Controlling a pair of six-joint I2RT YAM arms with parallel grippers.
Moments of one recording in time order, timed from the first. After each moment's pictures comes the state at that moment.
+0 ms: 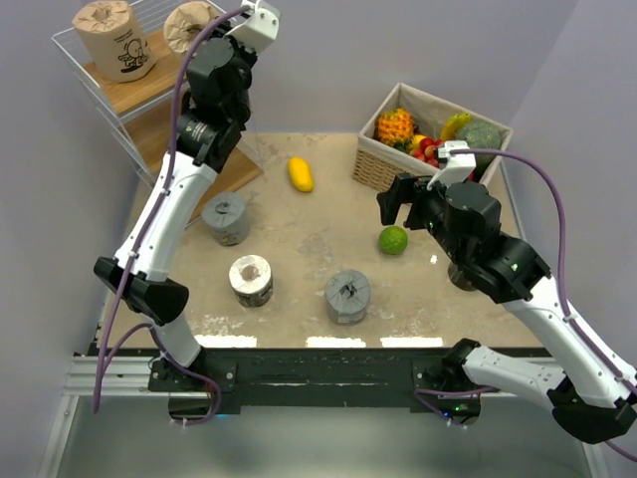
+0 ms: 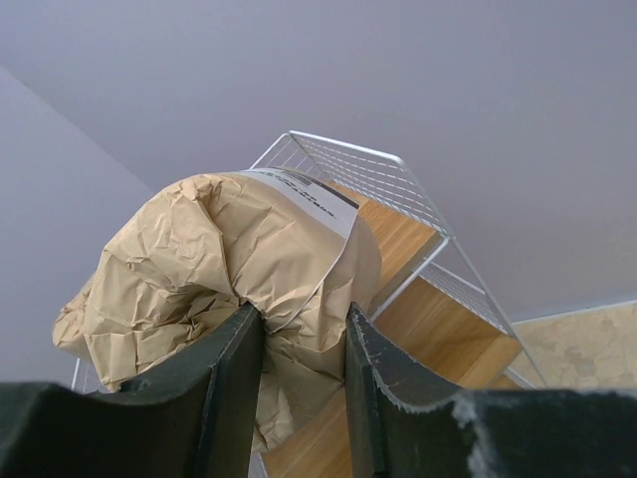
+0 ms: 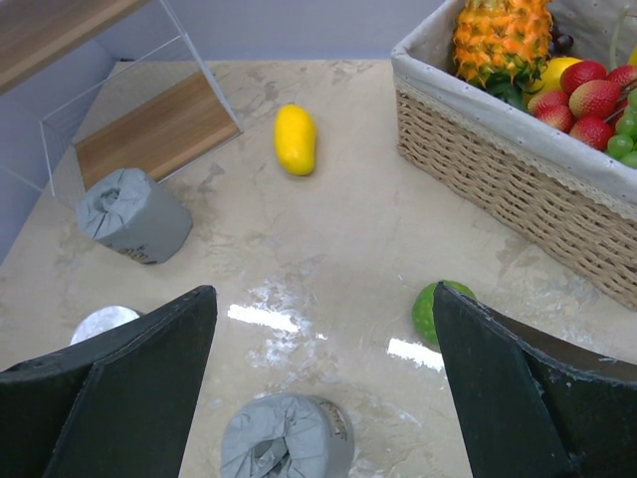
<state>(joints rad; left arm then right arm) -0.47 1.73 2.16 -0.28 -0.63 0.70 0.71 0.96 1.28 -0.58 0.41 0.35</state>
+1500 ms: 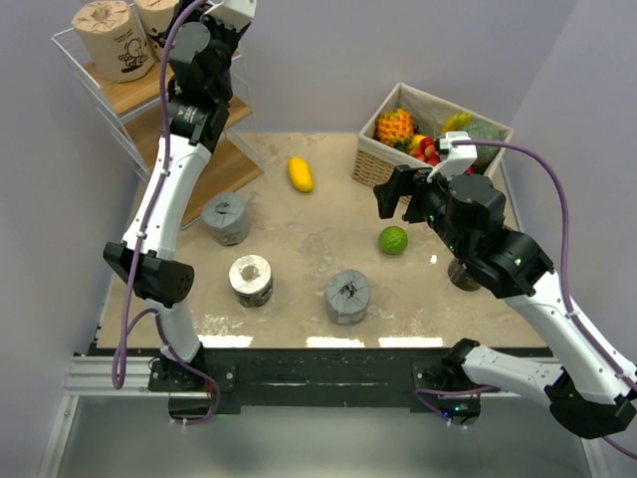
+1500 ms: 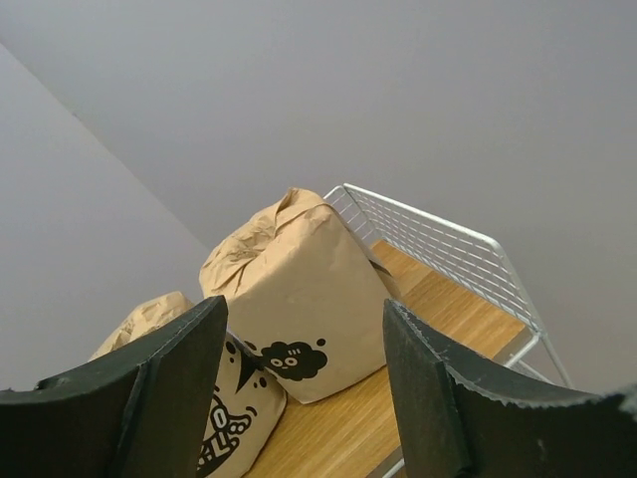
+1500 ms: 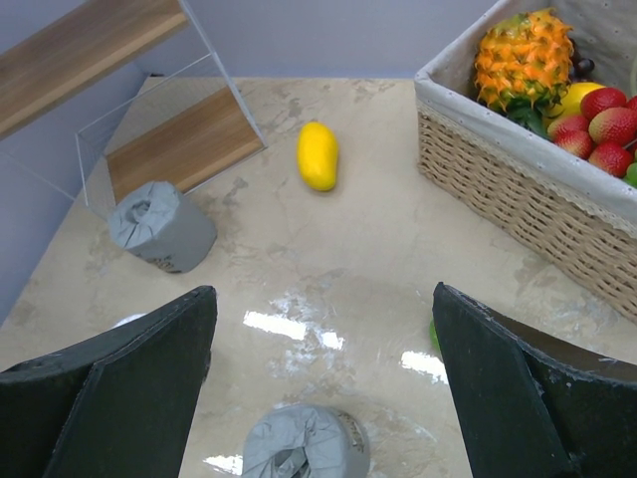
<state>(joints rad) -0.33 1.87 2.28 -0.11 -0.51 0.73 0.71 1.00 1.36 -0.59 0.37 0.35</state>
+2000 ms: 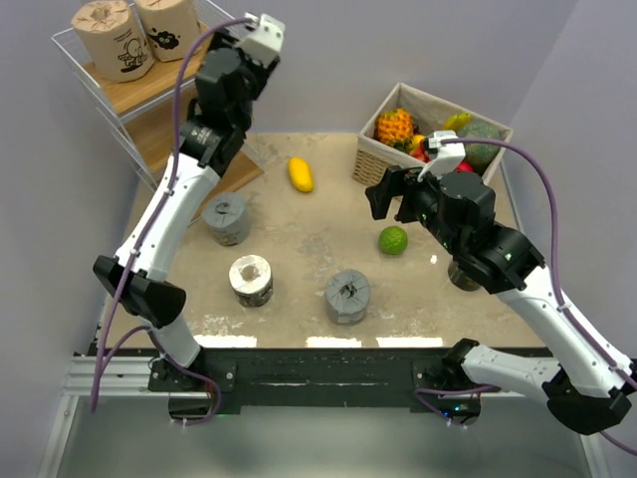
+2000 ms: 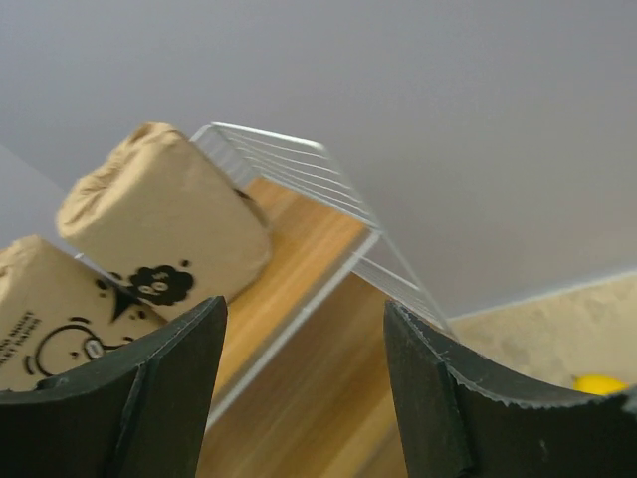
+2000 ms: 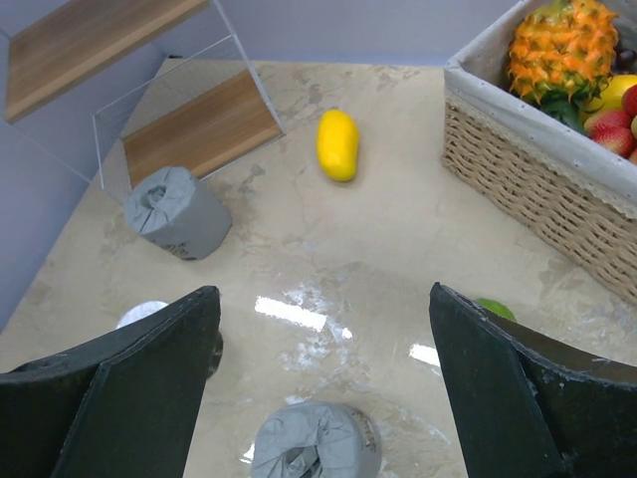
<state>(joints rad) -0.43 1.73 2.07 -0.24 -0.51 0.58 0.71 1.03 1.35 -0.57 0.32 0.35</state>
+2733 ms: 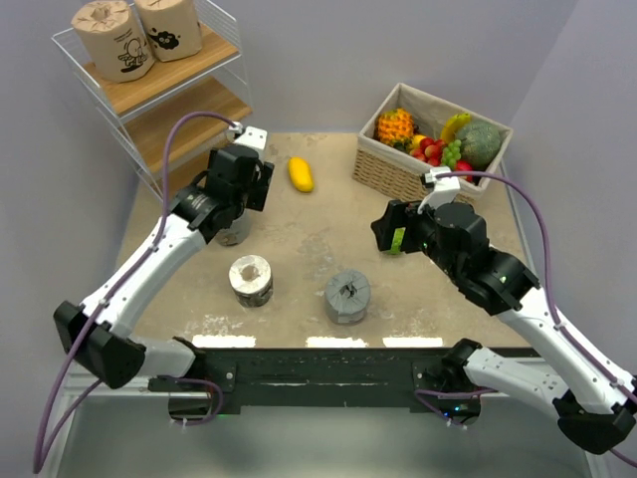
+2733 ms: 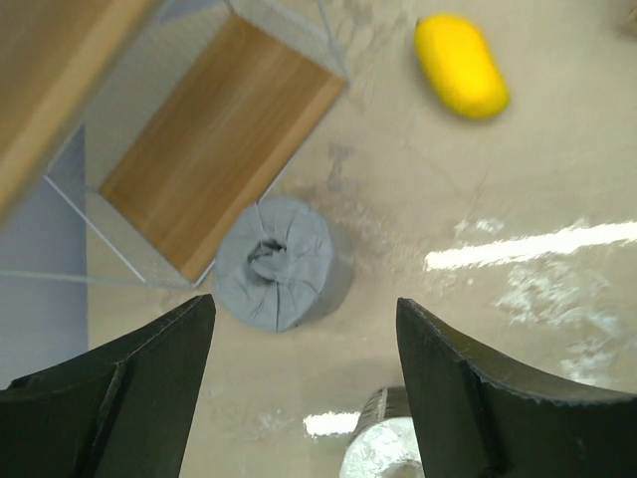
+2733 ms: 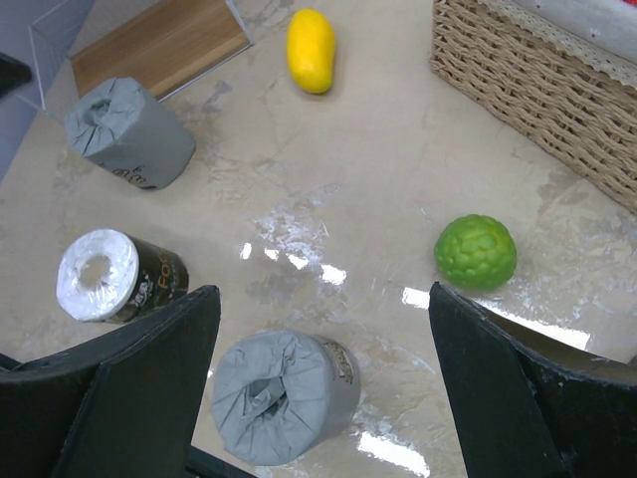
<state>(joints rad) -0.54 1.32 1.39 -0.68 -0.51 -0.04 0.71 0.88 1.08 -0.57 0.30 0.40</state>
